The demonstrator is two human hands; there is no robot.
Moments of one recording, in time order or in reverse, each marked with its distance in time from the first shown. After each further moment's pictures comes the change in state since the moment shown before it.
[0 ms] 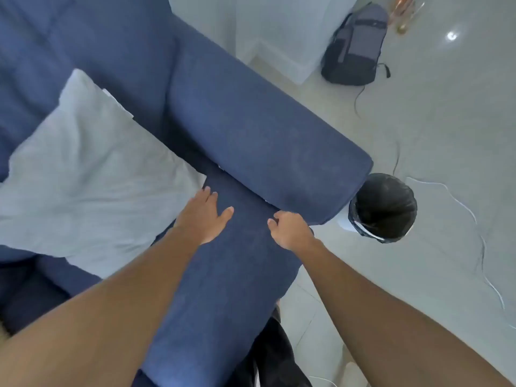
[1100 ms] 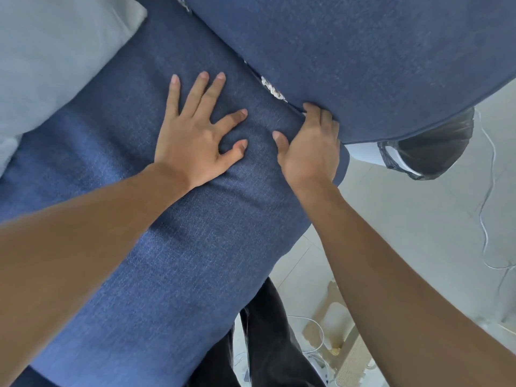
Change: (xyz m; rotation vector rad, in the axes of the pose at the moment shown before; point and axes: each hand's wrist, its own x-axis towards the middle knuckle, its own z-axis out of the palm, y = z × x) left_hand 0.132 -0.061 0.195 0.348 0.451 0.473; right_hand 0.119 0.063 0.126 -0.119 0.619 0.034
